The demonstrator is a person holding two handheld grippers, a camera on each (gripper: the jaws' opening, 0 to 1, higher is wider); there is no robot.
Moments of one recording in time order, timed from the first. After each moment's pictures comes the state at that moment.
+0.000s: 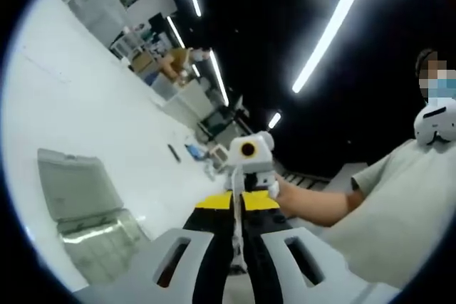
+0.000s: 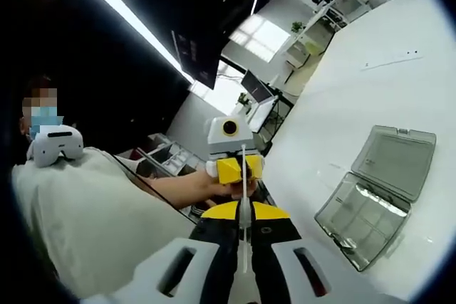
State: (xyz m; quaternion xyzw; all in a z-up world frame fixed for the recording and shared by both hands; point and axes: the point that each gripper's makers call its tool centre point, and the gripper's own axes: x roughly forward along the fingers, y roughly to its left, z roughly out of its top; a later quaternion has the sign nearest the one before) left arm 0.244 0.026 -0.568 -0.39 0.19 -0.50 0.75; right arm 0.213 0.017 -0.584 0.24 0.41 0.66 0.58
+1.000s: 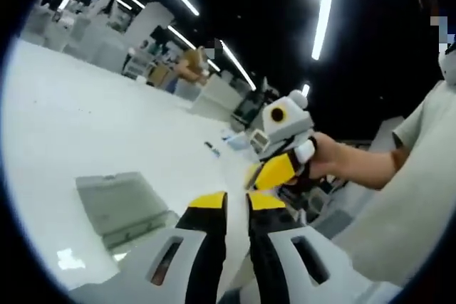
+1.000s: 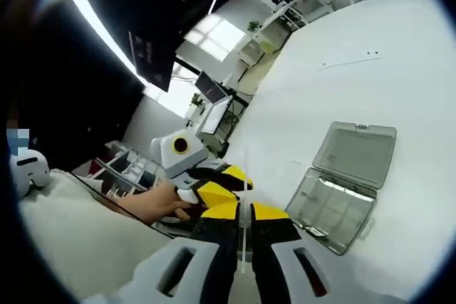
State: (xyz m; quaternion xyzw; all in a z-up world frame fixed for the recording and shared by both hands) left arm 0.243 0.032 -0.599 -0.24 0.20 -0.46 0.83; right arm 0.235 0.011 -0.601 0.18 0.47 0.55 0.67
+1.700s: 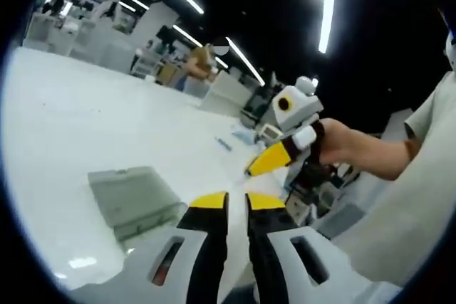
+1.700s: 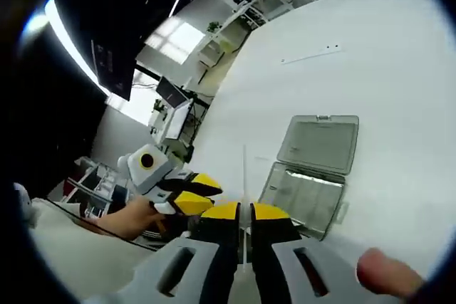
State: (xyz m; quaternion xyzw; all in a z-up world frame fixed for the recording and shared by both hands) left arm 0.238 0.041 -0.613 -0.21 0.21 -0.43 0.85; right arm 0.251 -0.008 -0.622 0.15 0.53 0.44 0.71
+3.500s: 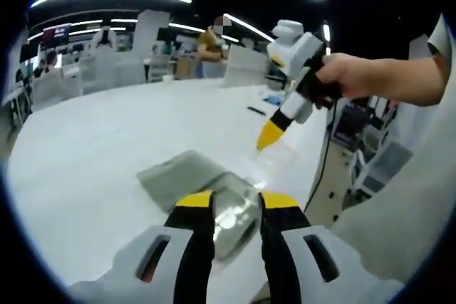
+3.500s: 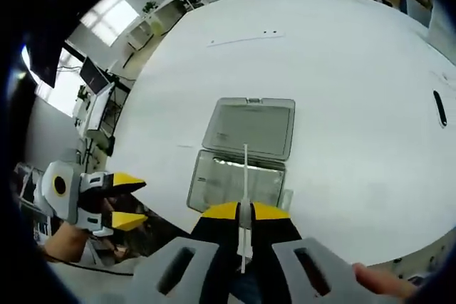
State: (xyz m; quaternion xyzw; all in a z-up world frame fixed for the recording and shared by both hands) left arm 0.218 0.079 -0.648 -0.01 0.23 -0.38 0.90; right arm 0.268 -0.028 -0.681 0.01 0.58 0.25 0.77
